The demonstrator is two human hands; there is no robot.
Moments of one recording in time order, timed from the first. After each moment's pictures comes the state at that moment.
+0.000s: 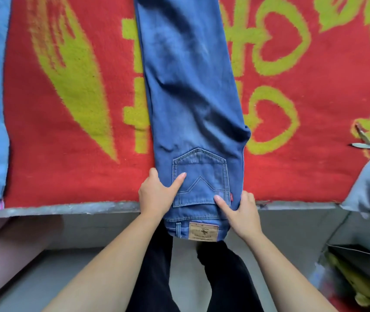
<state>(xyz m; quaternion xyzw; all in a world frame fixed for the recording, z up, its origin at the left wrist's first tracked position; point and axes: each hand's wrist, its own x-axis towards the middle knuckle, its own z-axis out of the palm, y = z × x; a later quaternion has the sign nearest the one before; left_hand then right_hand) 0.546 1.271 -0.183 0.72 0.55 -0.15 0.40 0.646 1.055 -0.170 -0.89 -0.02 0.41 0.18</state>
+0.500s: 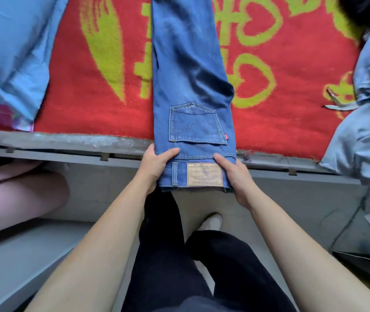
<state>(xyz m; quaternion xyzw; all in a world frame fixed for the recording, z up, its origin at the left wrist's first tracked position) 0.477 1.164 -0.088 0.46 0.54 0.03 0.71 0.604 0.992 -0.091 -0.68 0.09 0.52 0.50</state>
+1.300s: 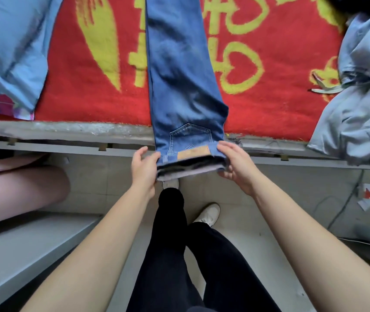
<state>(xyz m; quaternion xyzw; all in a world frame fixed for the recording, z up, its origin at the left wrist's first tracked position) 0.430 1.111 -0.087 0.37 0.67 0.09 0.64 0.598 0.949 -0.071 -0.68 0.13 0.53 0.49</state>
